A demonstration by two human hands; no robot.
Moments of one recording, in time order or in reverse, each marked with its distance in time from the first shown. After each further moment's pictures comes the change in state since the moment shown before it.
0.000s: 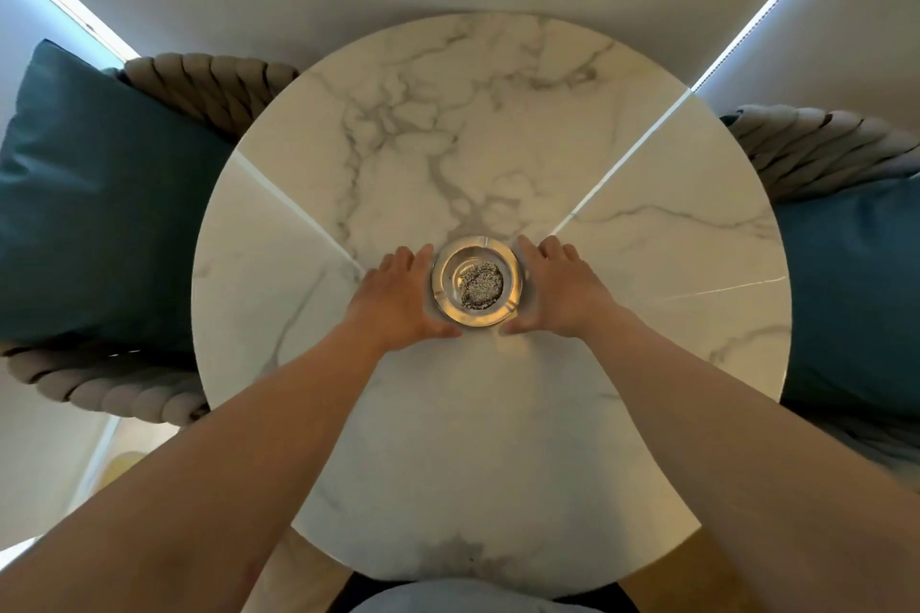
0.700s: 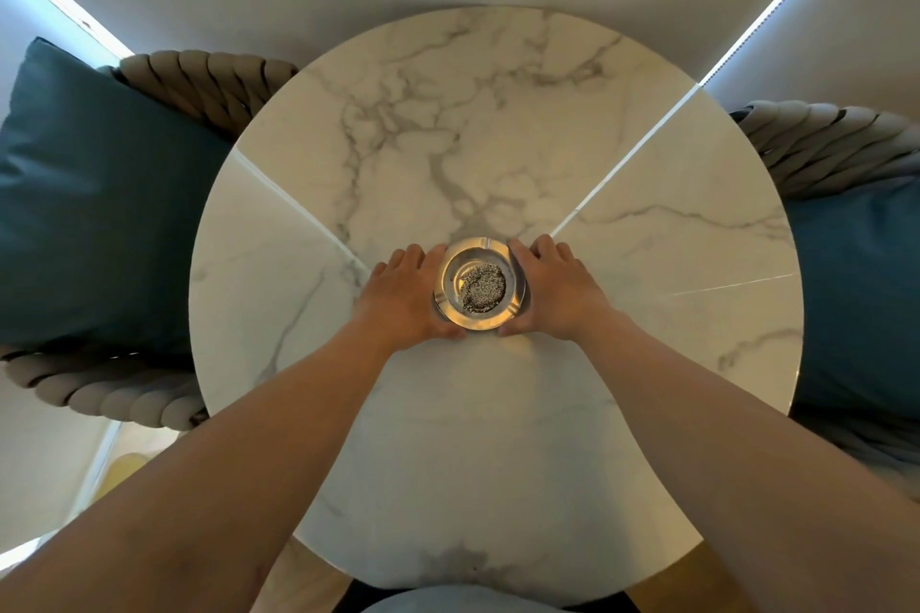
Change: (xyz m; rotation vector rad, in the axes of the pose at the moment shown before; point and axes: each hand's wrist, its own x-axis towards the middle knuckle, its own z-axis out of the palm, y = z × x) left_hand 0.013 0.000 0.006 0.055 0.059 0.067; right_hand 0.009 -0.005 0.004 -0.026 0.013 -0.045
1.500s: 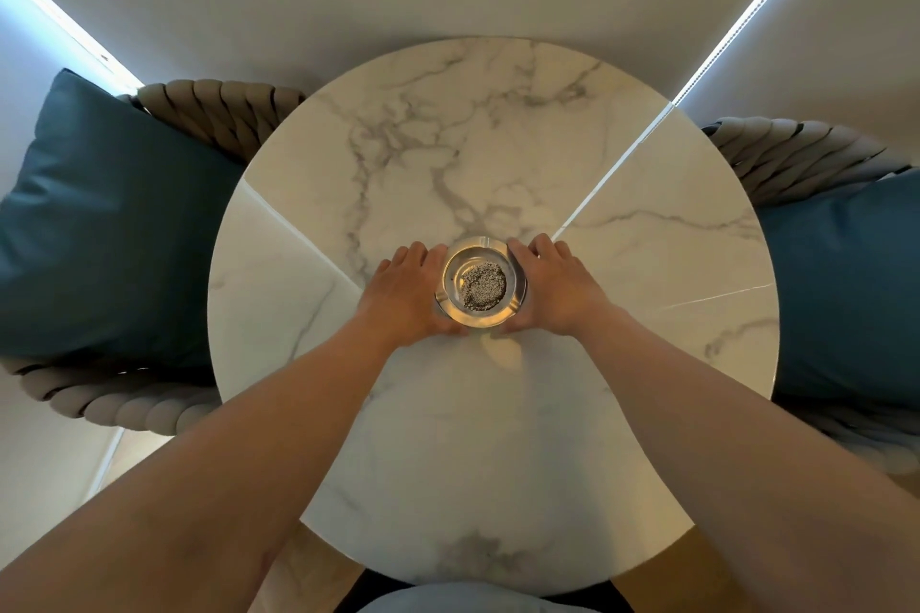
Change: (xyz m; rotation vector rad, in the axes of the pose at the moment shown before) left_hand -0.017 0.002 -0.029 -0.018 0.050 0.087; right_hand -0.019 -0.021 -0.016 -0.012 0.055 0.028
